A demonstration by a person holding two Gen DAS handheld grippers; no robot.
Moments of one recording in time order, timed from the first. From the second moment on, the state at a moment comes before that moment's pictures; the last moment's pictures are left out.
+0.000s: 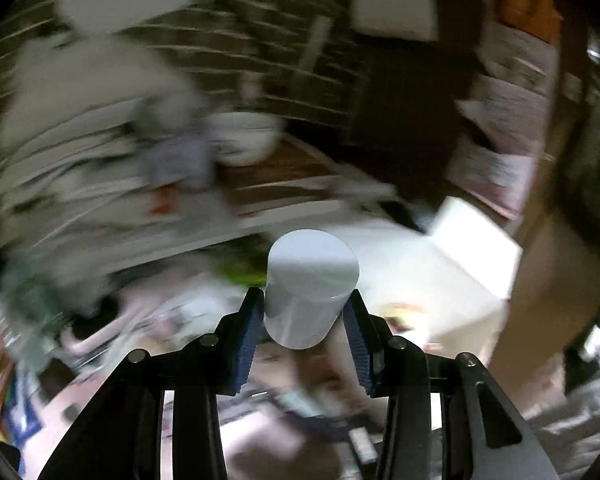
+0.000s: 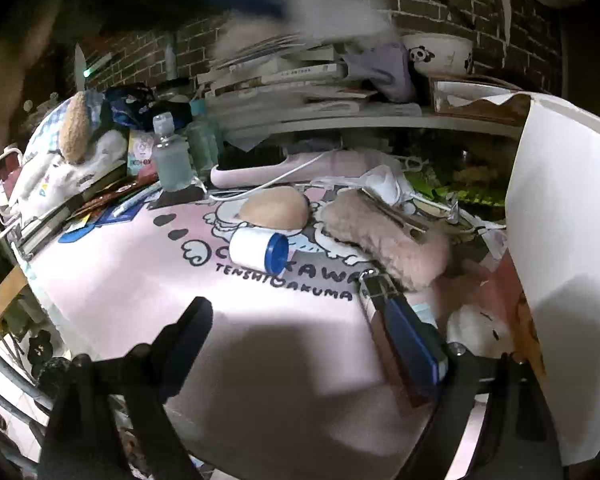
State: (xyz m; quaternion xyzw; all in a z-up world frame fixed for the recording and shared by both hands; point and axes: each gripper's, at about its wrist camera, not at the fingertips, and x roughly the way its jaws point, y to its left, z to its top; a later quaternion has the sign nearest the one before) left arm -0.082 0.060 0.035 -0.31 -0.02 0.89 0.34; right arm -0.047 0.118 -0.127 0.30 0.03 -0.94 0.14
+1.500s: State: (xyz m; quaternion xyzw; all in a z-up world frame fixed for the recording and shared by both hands) left arm -0.060 0.109 0.064 -0.39 0.09 0.85 0.35; right arm -0.027 0.126 -0.124 0.24 0.02 -0.96 0.15
